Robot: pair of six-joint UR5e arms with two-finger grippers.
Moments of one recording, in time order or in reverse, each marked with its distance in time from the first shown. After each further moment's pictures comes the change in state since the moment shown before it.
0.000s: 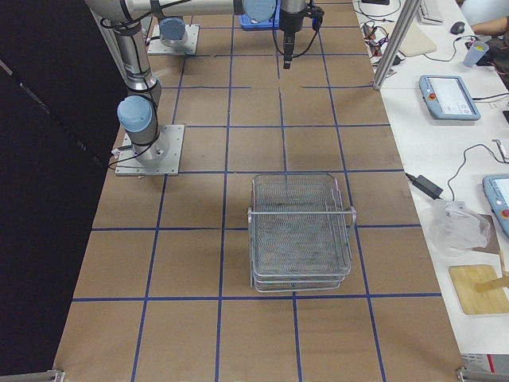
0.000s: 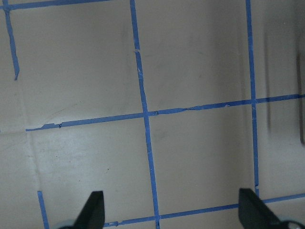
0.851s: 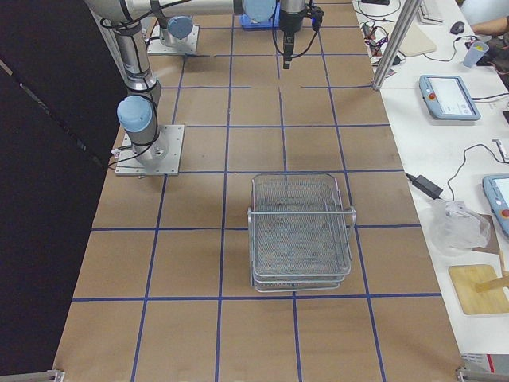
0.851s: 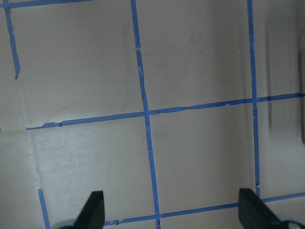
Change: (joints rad) left arm 0.190 -0.189 -0.137 0.290 -0.036 0.362; right arm -0.001 0.002 0.001 0.005 0.002 0.000
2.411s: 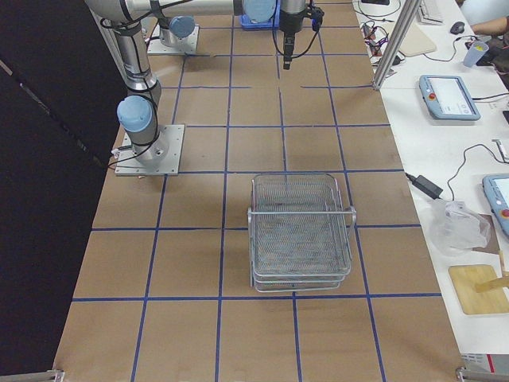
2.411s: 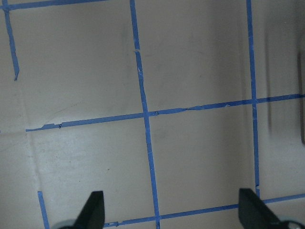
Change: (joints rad) left arm 0.051 -0.008 -0.033 0.013 0.010 0.031; right arm -0.002 0.000 0.000 -0.005 0.000 -0.001
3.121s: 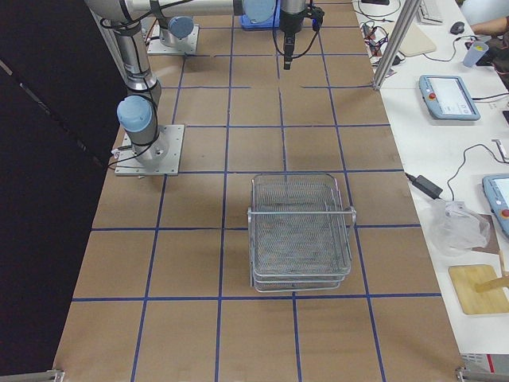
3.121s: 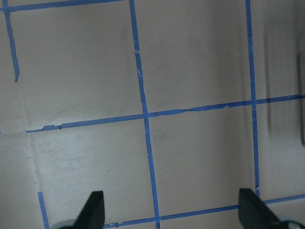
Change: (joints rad) left arm -0.064 0.071 0.108 -0.283 -0.022 -0.096; right arm -0.002 -0.001 0.000 -0.004 0.001 -0.001
